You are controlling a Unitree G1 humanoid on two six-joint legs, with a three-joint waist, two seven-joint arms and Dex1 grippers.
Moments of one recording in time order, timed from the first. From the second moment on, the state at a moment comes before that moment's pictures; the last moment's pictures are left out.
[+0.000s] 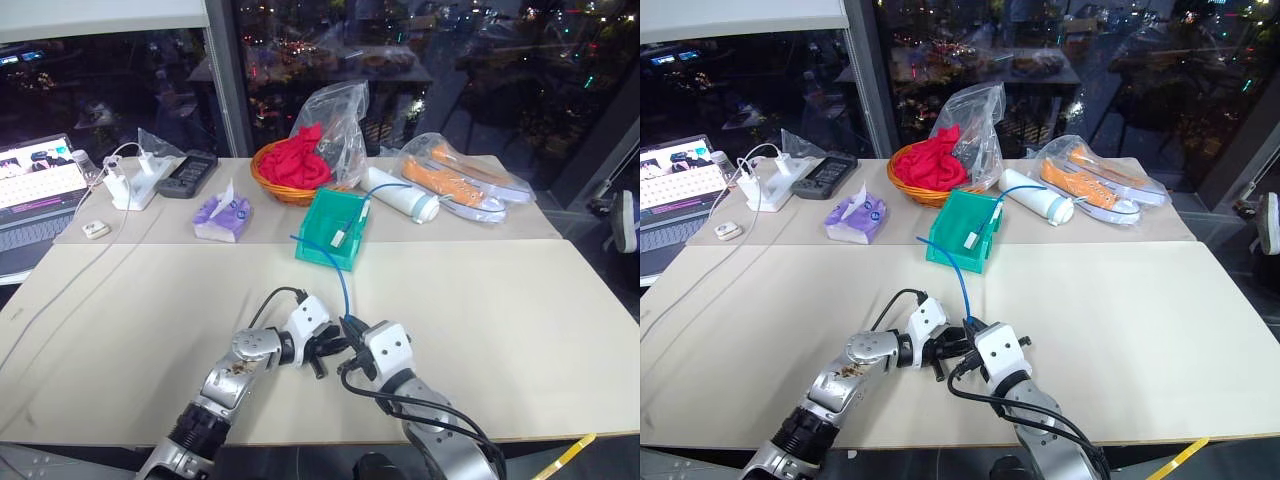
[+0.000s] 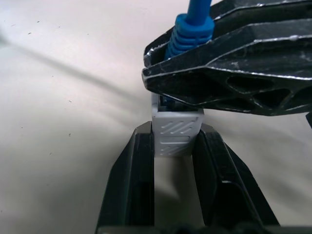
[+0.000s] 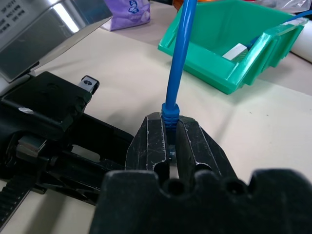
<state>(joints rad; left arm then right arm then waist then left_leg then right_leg) -0.33 0.27 -0.32 0.04 -0.13 0.37 -0.80 0.09 -0.17 0.38 -0.36 -0.05 0.25 0.13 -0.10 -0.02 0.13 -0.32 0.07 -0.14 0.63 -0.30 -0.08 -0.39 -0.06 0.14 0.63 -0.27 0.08</state>
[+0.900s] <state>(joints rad) -0.32 0.25 -0.32 0.07 -0.13 0.37 -0.79 0.05 -0.19 0.36 -0.37 0.01 0.36 0.20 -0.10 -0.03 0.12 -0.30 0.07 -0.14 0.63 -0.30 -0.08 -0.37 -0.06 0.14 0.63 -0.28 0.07</state>
